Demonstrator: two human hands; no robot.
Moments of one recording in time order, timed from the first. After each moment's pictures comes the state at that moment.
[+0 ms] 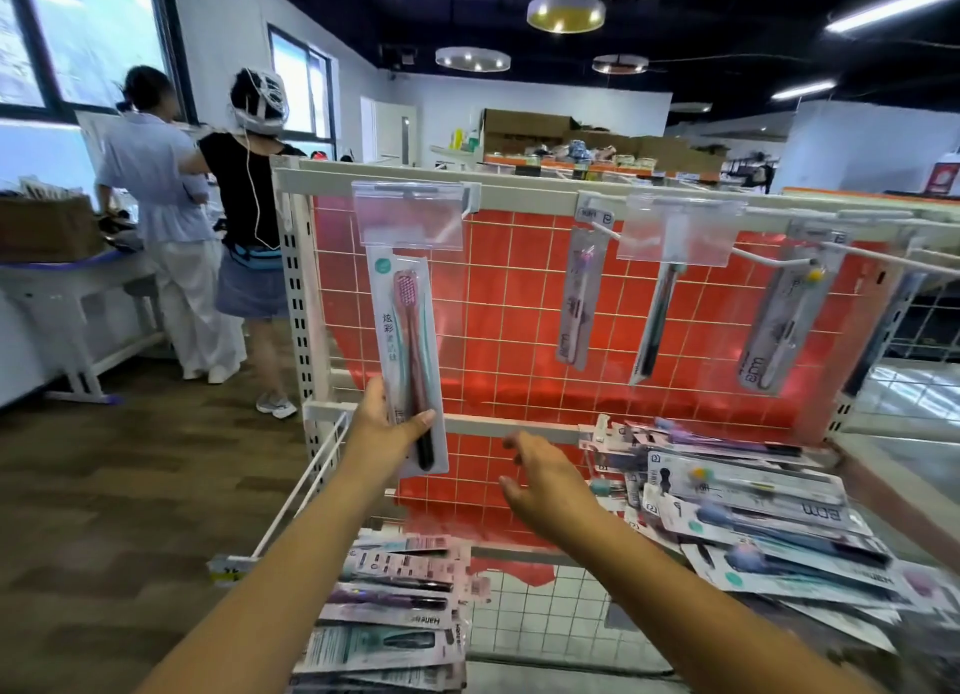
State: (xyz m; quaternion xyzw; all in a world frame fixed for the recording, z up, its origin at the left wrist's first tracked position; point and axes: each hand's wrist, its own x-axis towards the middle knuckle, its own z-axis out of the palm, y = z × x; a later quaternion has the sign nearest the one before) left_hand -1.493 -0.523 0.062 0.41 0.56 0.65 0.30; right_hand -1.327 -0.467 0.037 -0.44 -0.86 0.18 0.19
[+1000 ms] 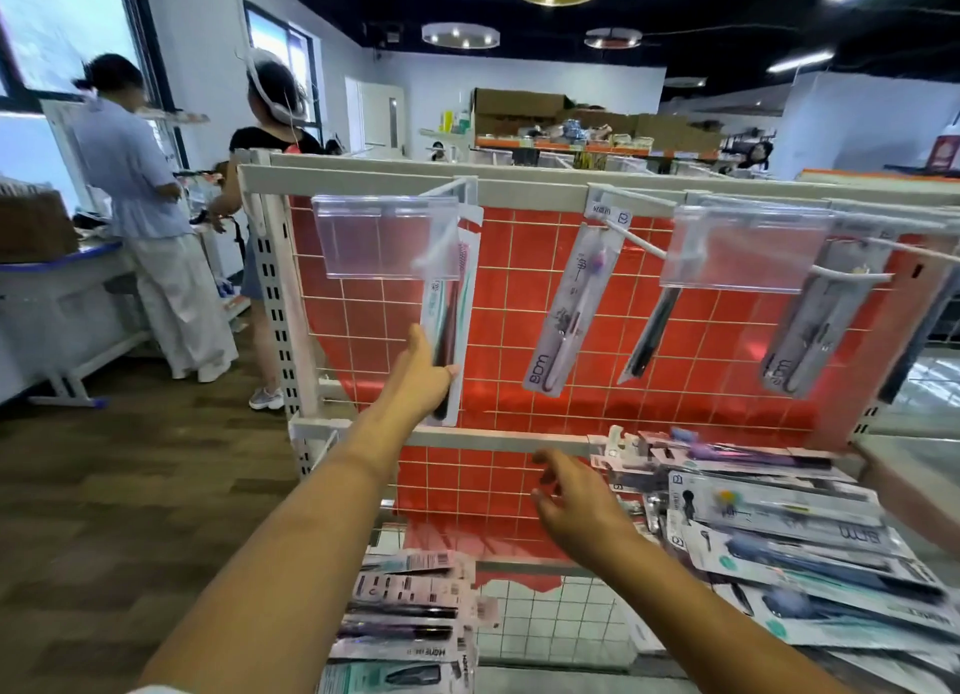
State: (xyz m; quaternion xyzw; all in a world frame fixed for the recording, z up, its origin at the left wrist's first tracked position) left_hand -1.517 -0.413 0.098 0.49 0.72 0.44 0.22; right_hand -1.321 -0.428 0.034 -0.48 -0.83 0.21 0.20
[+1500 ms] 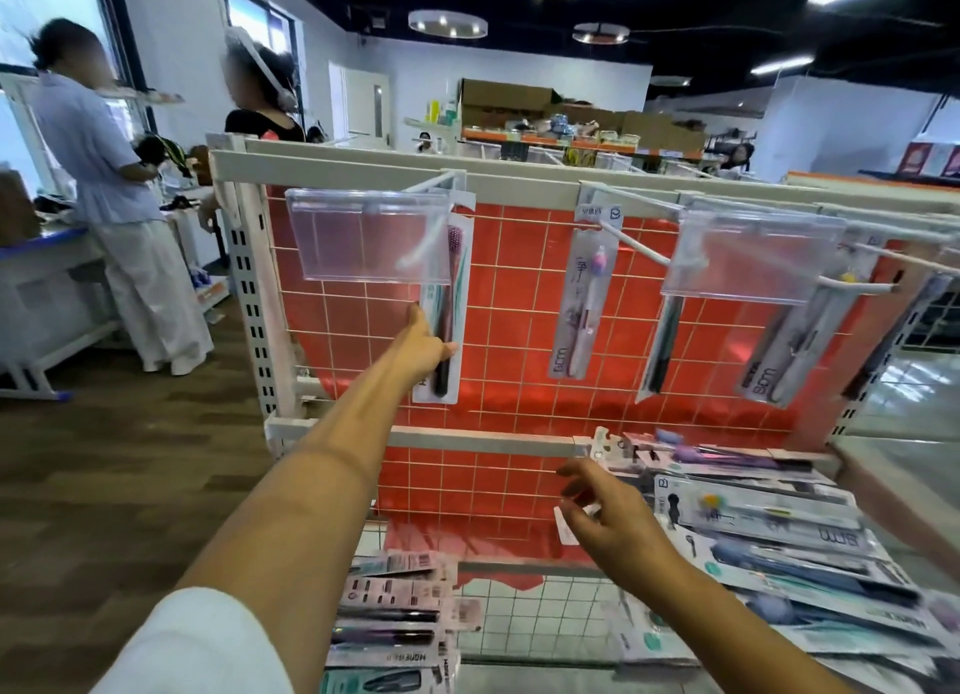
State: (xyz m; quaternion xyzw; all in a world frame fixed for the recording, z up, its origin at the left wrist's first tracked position) left_hand -1.525 -0.369 0.110 0.47 0.71 0.43 0.29; right_hand -1.282 -0.425 0.034 -0.48 -0.81 0.24 0.23
